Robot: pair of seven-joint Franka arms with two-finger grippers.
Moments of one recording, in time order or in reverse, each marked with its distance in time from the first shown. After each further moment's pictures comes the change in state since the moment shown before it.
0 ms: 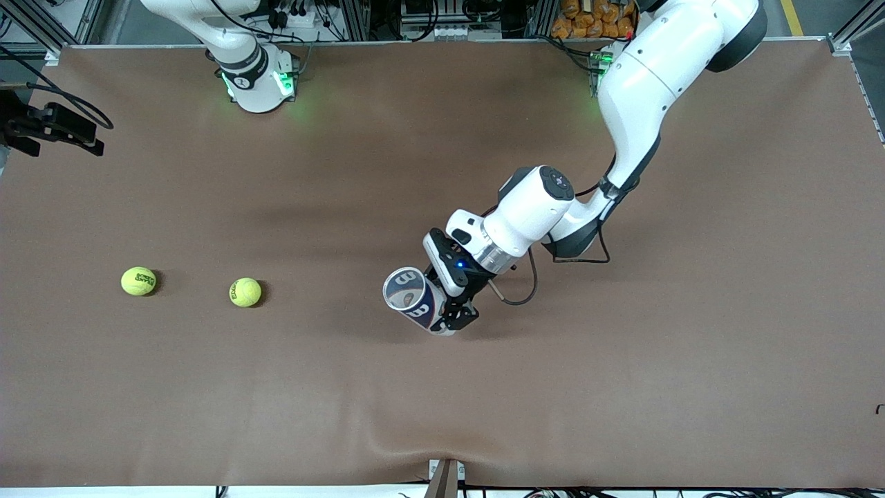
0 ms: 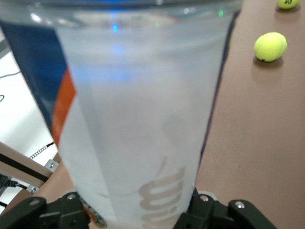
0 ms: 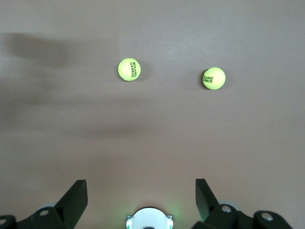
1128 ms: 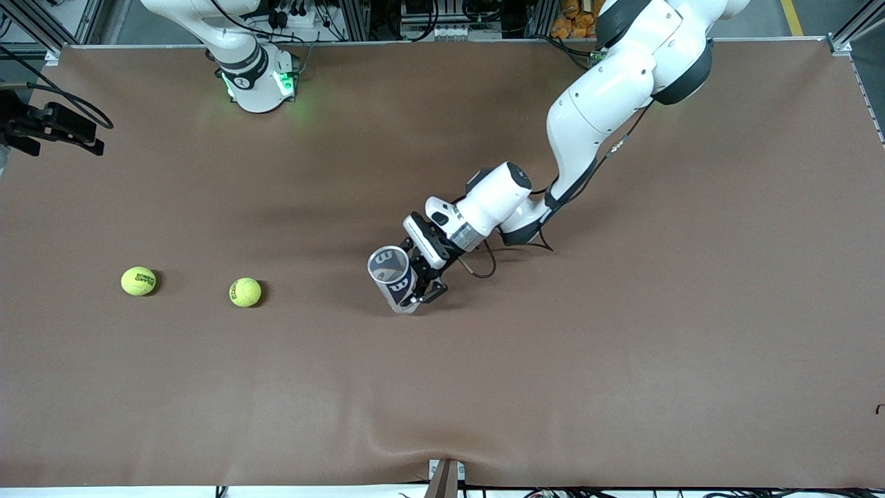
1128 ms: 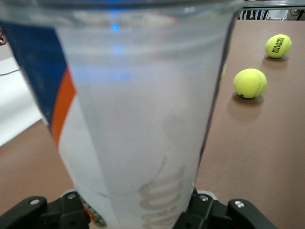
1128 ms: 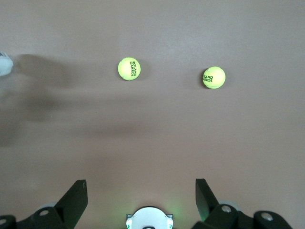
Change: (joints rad) left arm -0.138 0.219 0.000 -0.030 -0.031 0.458 -0.139; right arm 0.000 0.000 -0.001 0.000 0.000 -0.003 0.000
